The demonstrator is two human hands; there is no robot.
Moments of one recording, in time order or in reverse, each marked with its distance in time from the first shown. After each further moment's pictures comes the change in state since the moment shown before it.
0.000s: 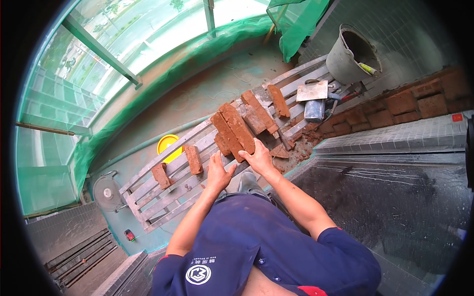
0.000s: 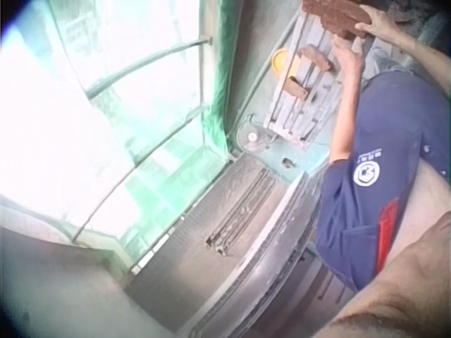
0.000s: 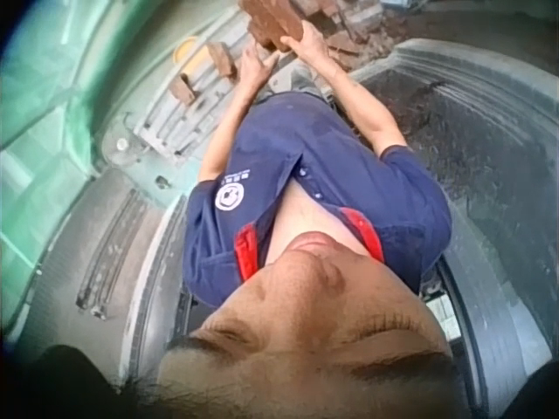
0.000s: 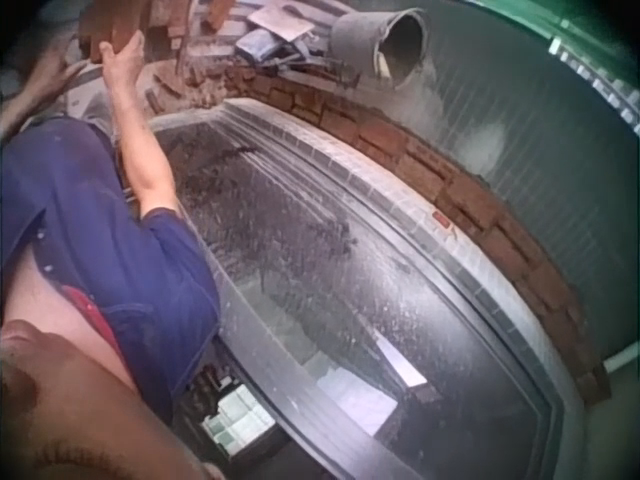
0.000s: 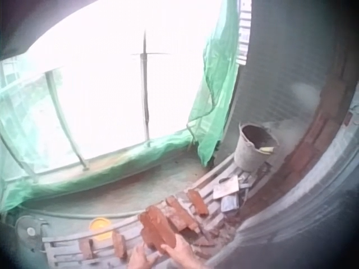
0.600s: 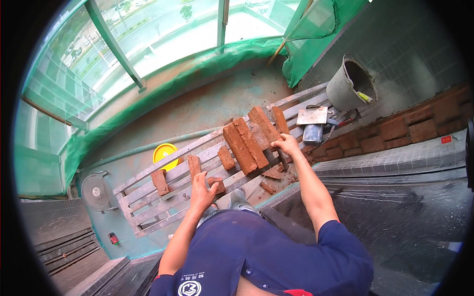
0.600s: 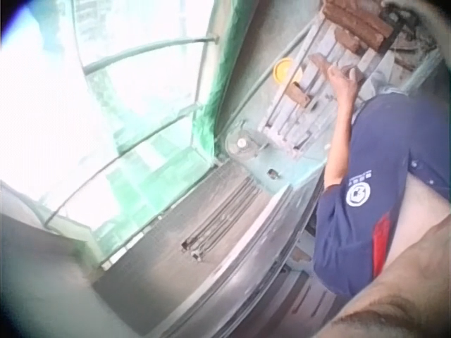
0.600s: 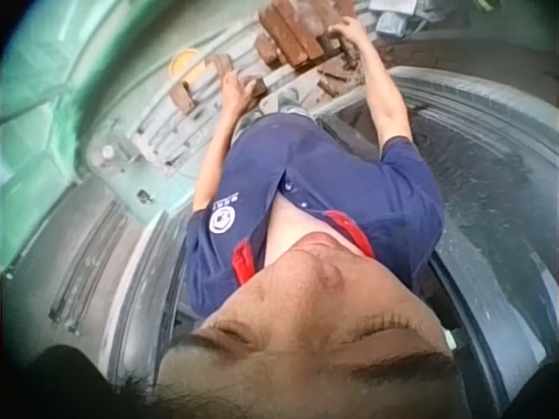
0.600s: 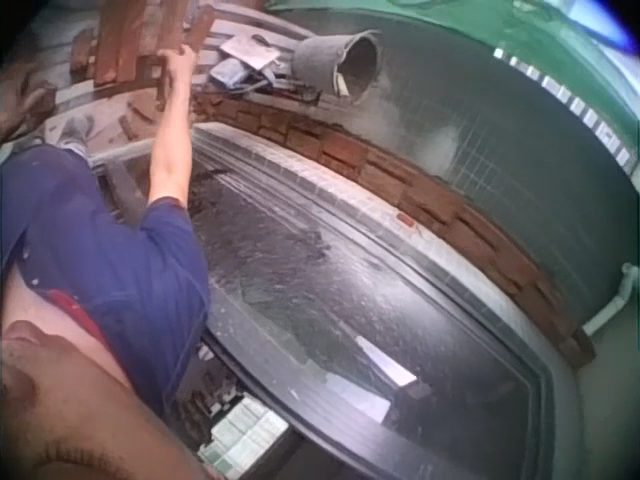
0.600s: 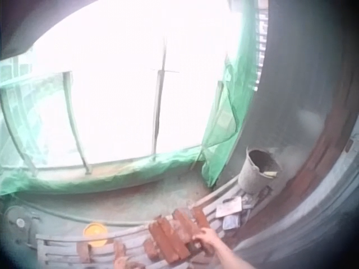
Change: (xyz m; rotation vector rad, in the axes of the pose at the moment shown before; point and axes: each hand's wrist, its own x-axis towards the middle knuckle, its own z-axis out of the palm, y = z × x) left_hand -0.031 -0.028 -0.057 -0.049 0.132 -0.014; right_hand 0.123 0.054 -0.097 0.082 -0.193 0.131
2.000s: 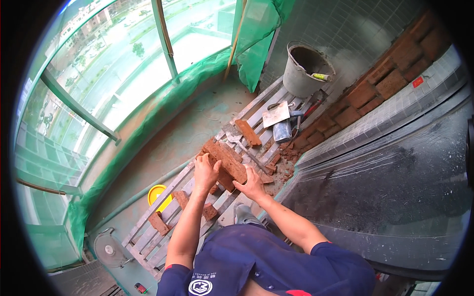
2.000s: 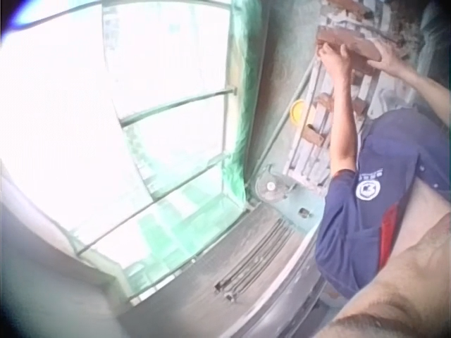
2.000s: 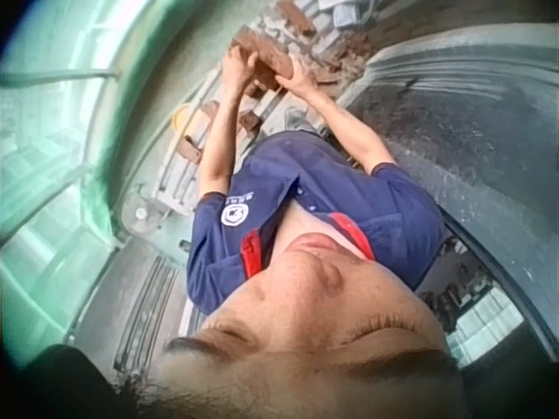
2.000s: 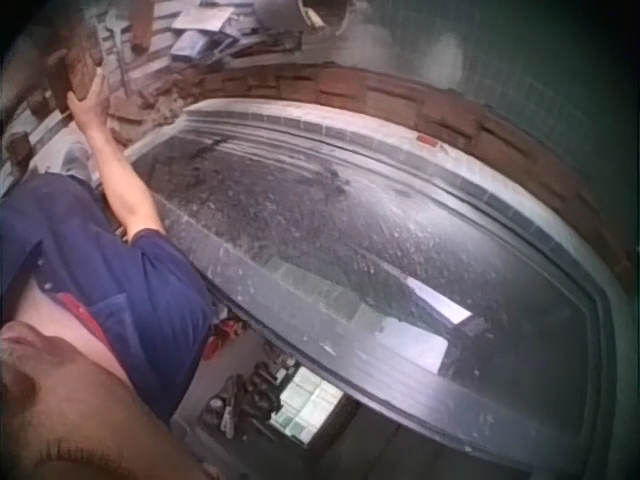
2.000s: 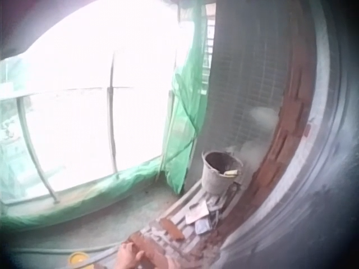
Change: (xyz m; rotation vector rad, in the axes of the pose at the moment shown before) left_hand 0.148 0.085 0.049 0.093 -0.196 0.185; right_hand -0.119 -0.033 0.104 -0.141 0.469 -0.301
